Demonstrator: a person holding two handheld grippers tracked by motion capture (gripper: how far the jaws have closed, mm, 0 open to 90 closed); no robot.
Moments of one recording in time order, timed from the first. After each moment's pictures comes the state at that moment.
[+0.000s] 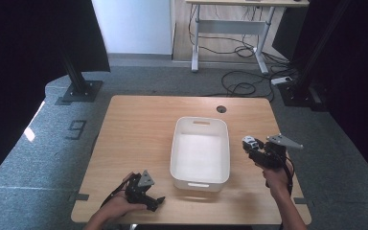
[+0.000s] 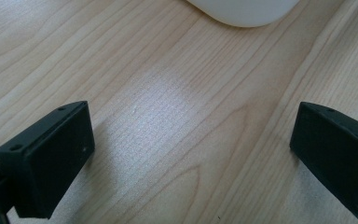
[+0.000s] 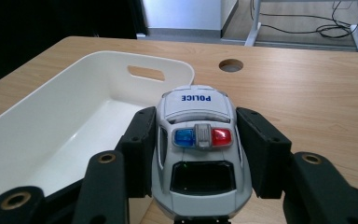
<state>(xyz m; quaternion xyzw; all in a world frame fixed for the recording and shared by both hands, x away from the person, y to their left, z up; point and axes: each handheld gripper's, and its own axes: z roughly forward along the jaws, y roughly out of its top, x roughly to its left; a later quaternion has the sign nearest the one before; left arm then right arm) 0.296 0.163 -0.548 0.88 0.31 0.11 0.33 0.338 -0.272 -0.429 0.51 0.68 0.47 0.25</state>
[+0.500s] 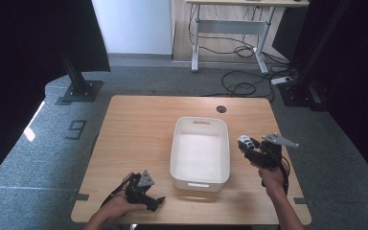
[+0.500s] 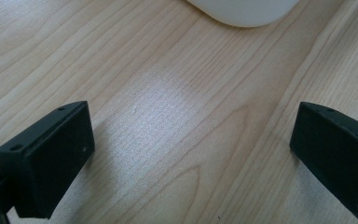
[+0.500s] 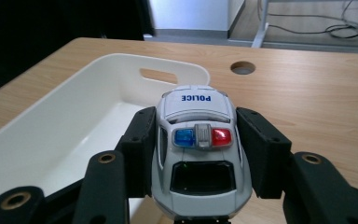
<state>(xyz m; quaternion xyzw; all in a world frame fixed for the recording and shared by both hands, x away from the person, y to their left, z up) 0.296 0.163 -0.548 0.88 0.31 0.11 0.33 0.339 -0.259 -0.426 0.51 0.68 0.48 0.23</state>
